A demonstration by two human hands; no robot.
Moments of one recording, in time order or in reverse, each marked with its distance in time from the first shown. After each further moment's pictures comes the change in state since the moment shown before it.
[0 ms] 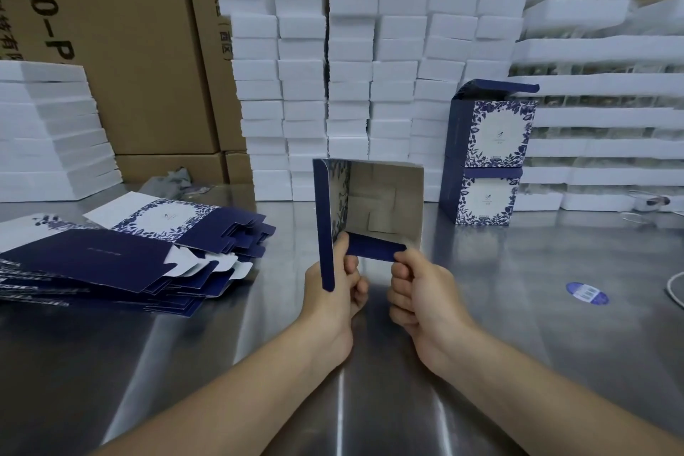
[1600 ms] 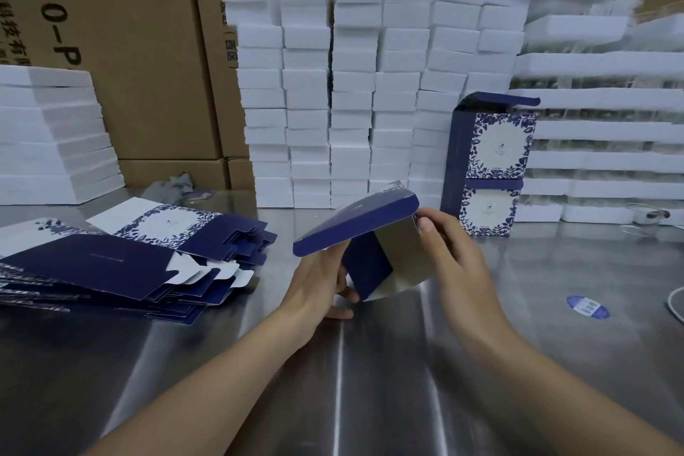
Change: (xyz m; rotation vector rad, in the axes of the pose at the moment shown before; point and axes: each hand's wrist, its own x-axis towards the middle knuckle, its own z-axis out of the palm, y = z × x) left_hand 0.015 0.031 -0.024 0.465 -0.158 0.185; right_hand 0.008 -0.025 -0.023 -0.333 -0.043 -0.693
